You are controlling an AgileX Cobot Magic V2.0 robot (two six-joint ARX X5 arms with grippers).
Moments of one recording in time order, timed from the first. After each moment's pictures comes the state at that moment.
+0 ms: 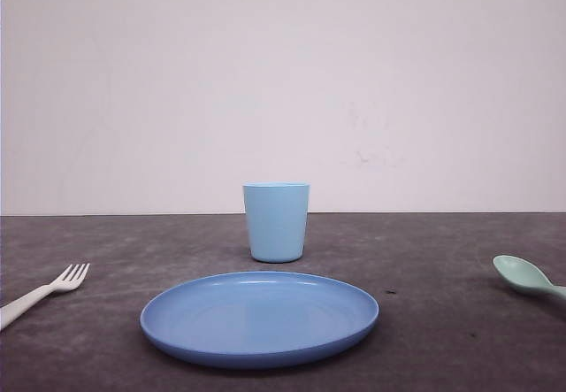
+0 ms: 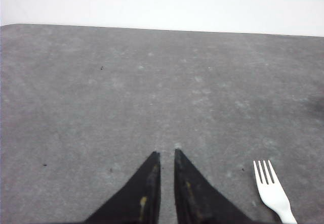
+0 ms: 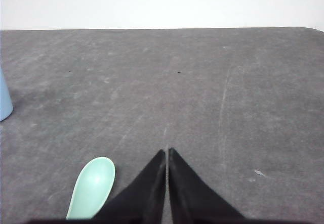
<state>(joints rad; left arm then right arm) -0.06 0.00 0.03 -0.18 -0.05 -0.04 0.06 0.01 0.02 -0.17 -0.06 0.09</state>
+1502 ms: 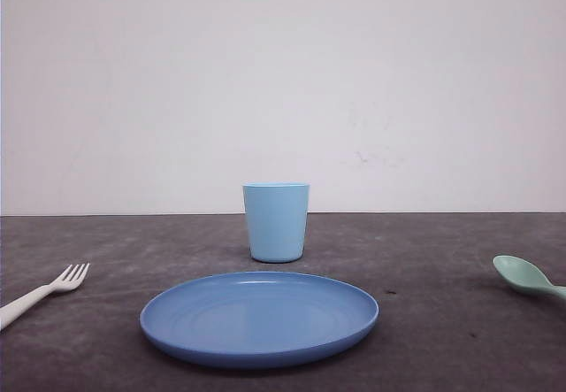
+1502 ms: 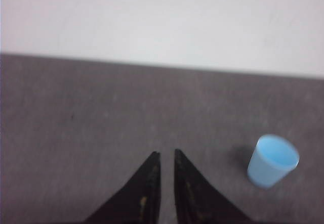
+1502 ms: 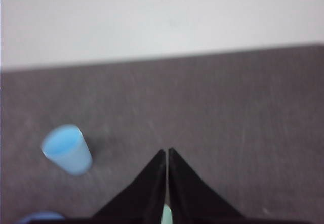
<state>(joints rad) -0.06 0.57 0.94 -0.67 0.08 -0.09 0.06 0.61 0.97 -0.76 -0.14 0.17</state>
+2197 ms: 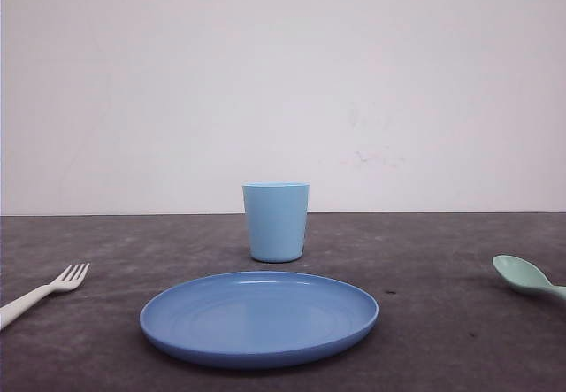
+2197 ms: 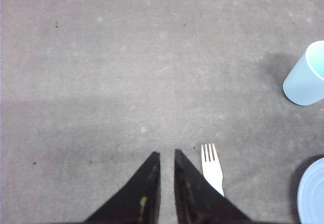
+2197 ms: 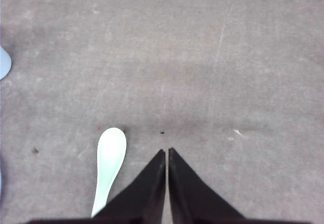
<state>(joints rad) -0.06 0.85 0.94 -0.75 0.08 -0.01 0.06 0.91 0.97 -0.86 -0.05 0.08</state>
